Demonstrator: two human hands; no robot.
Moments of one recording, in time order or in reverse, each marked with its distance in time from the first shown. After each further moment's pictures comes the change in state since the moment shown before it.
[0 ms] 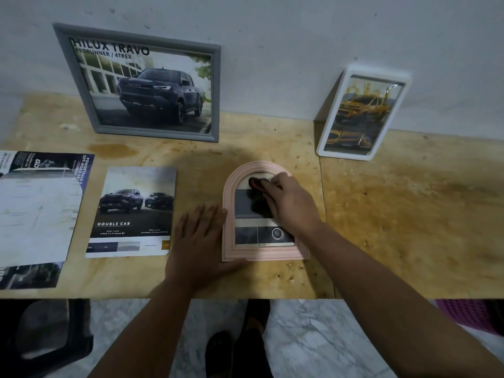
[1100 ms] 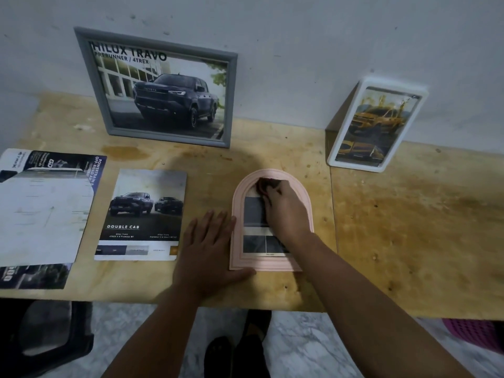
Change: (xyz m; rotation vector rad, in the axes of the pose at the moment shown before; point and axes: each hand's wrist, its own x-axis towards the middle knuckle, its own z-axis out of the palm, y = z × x) left_hand 0.001 -0.003 0.004 -0.021 -0.010 0.005; right_hand 0.025 -0.031 0.029 0.127 -0.010 0.222
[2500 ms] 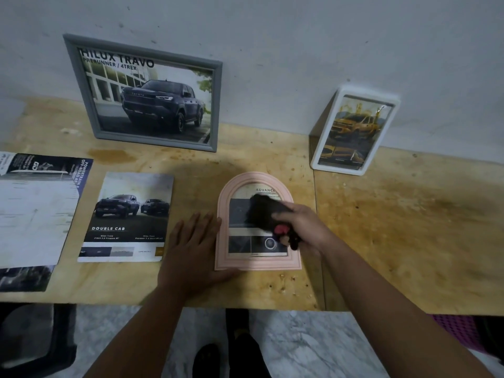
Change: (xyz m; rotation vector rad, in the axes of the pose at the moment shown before) left_hand -0.002 0.002 -0.001 0.015 0.014 -0.006; right_hand -0.040 0.027 -0.081 1.248 -0.472 0.618
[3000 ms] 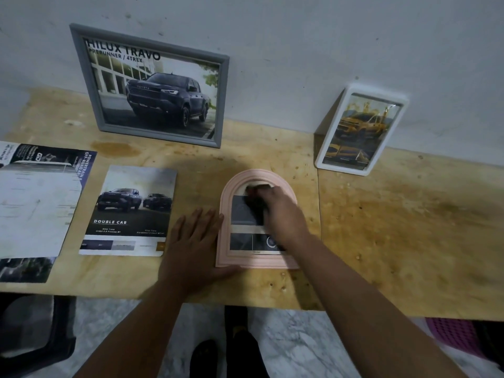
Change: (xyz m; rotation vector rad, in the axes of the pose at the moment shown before) left_hand 0.000 0.002 0.003 -0.010 0.052 0.010; right_hand 0.039 0.015 0.031 -1.163 0.332 -0.575
